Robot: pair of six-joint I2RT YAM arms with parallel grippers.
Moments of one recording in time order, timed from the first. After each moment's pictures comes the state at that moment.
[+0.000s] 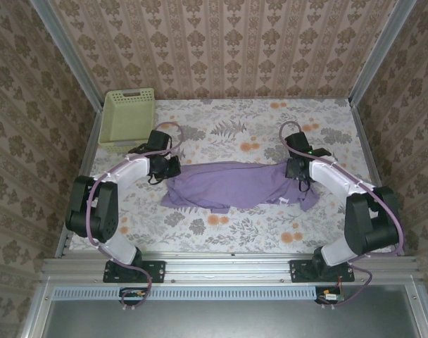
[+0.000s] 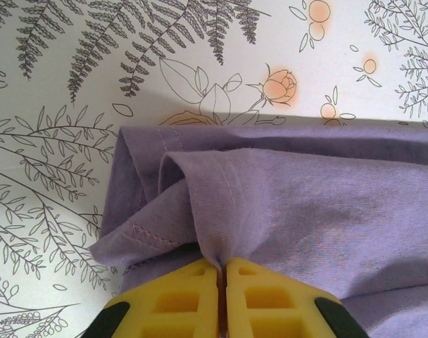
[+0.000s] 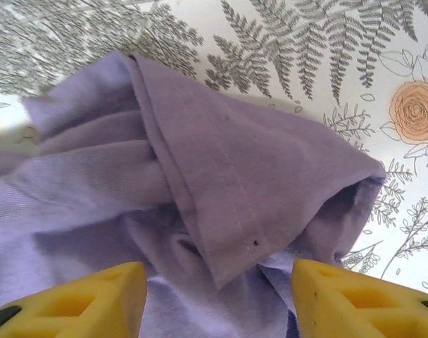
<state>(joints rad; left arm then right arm) -0.33 1.63 1.01 -0.51 0.16 -0.48 0.20 1.52 0.97 -0.68 0.35 0.42</state>
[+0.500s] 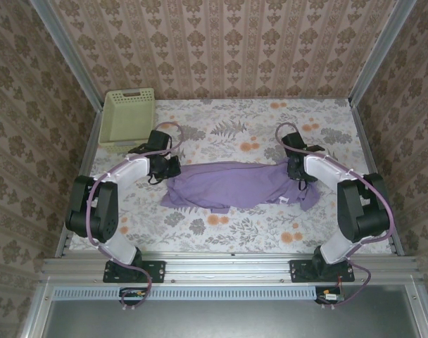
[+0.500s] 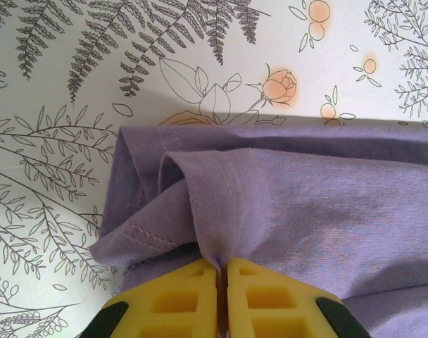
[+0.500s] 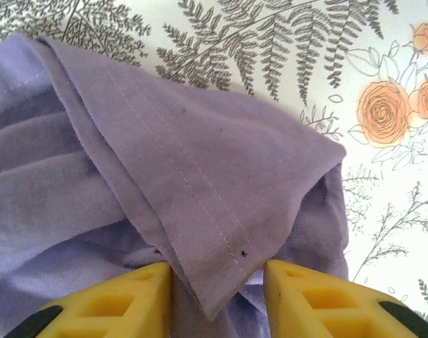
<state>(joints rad) -0.33 1.63 1.01 -0.51 0.16 -0.48 0.19 1.62 1.01 -0.70 0.45 0.42</state>
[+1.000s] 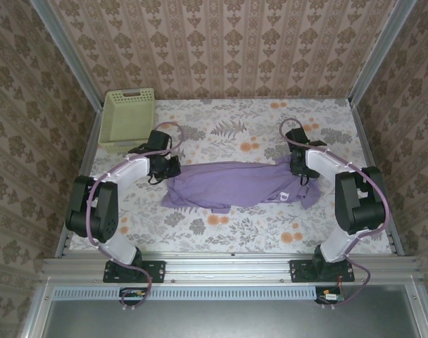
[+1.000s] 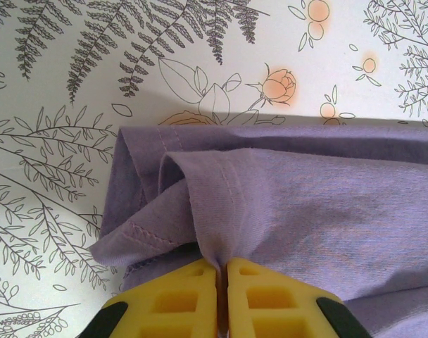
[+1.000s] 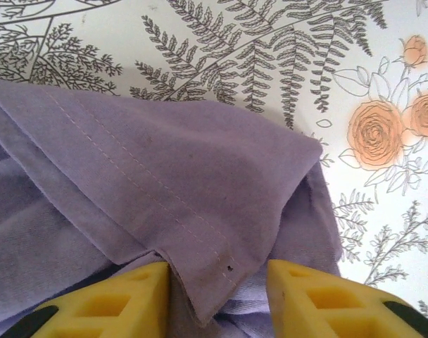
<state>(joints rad) -0.33 1.63 1.01 -0.51 0.16 -0.47 0.14 1.68 1.07 -0.69 0.43 0.42</state>
